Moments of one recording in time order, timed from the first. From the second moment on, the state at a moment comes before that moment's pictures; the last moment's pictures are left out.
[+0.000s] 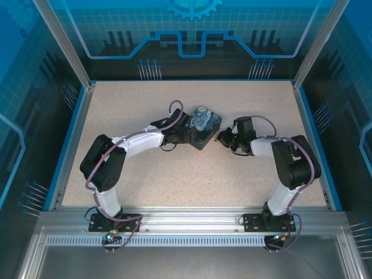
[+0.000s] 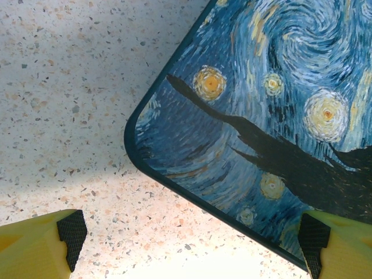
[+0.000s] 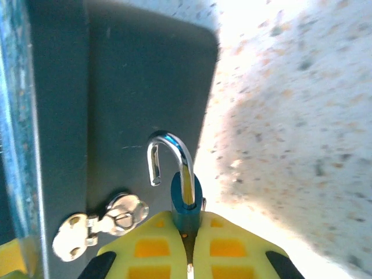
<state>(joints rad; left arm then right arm) -0.60 1.81 1.22 -0.41 -0.09 -0.64 0.26 1.73 0.76 0.17 -0.38 0.93</state>
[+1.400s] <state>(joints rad) -0.33 1.24 0.98 -0.47 -0.19 -0.50 -0.07 1.04 0.68 -0.37 0.02 0.51</state>
